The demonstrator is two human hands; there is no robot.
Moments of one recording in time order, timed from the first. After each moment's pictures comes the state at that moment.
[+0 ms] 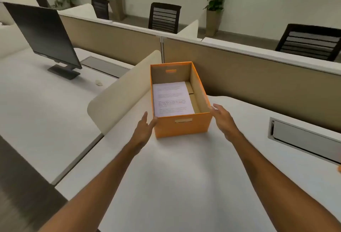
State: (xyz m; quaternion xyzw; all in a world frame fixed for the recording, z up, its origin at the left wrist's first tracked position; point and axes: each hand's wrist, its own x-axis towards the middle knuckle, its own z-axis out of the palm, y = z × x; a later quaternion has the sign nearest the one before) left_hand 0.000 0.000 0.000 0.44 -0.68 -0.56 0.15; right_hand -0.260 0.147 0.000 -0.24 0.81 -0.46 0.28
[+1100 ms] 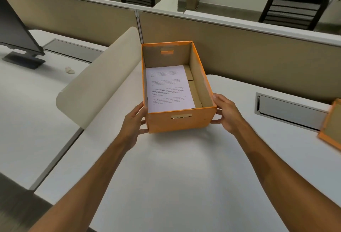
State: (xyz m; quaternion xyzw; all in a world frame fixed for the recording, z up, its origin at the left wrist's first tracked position) left_hand -0.020 0.006 -0.009 0.40 -0.58 -0.69 0.17; right_hand -0.267 0.192 -0.009 -0.11 0.71 -0.59 0.38
